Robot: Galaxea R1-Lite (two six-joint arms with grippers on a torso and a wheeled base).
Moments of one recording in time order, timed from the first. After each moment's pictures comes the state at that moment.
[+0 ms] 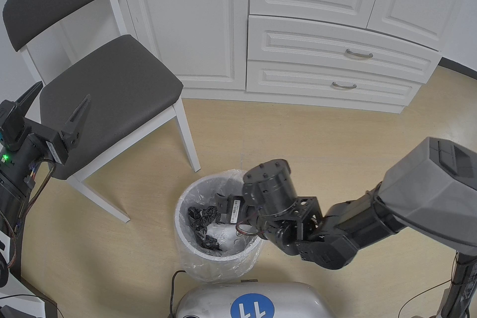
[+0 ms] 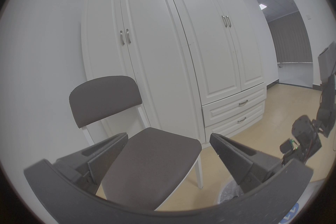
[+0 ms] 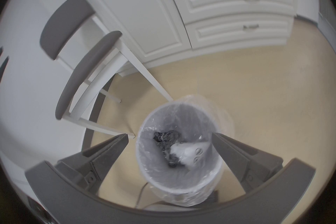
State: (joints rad) left arm -0.32 1.21 -0.37 -1.14 0.18 0.36; right arm 0.87 2.18 -1.12 -0.58 -0.41 0.60
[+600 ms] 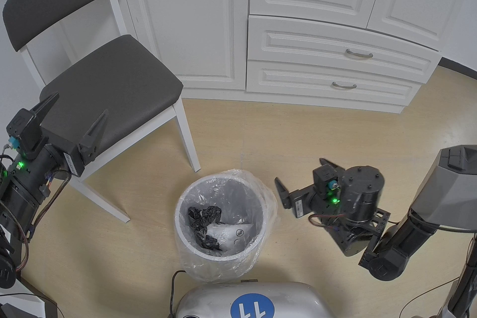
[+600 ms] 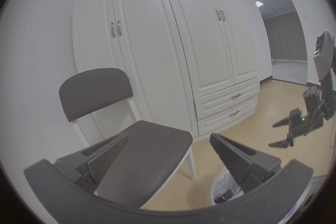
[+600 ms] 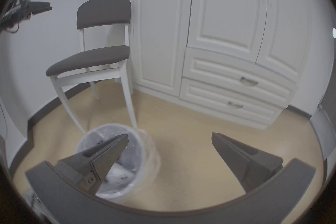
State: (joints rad) left arm -0.37 1.27 -0.35 -1.15 0.18 0.36; right arm 0.71 2.07 -0.60 -1.38 -0.46 -0.17
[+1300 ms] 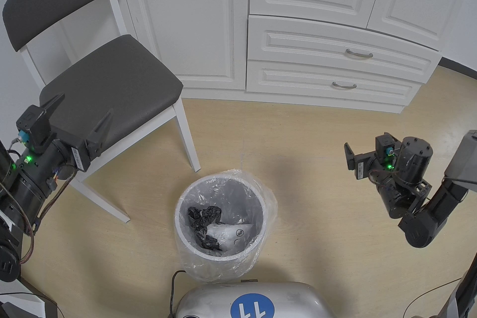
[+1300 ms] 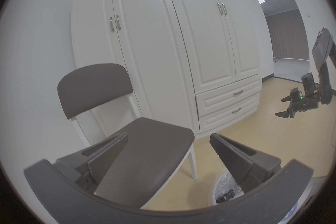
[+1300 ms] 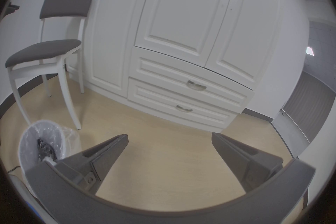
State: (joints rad) left arm -0.35 1.33 -0.38 -1.15 0.18 0.35; right arm 0.37 1.99 -0.52 -1.49 -0.46 -0.30
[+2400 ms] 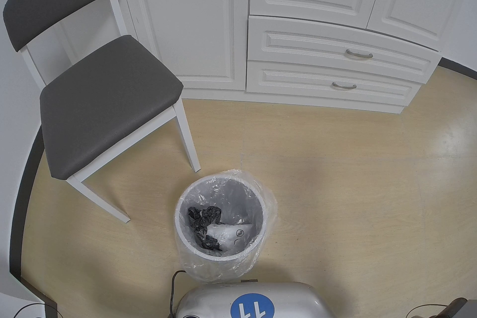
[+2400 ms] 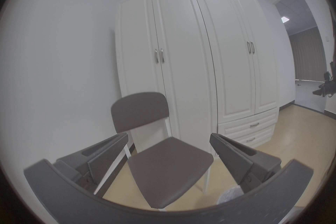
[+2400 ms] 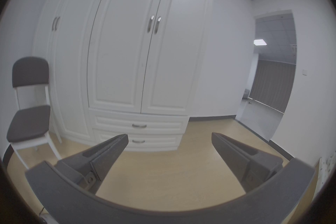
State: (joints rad) left arm -0.16 0.66 -0.72 -0.30 0.18 0.19; right arm 0.10 0.79 -0.69 -0.36 -0.47 -0.14
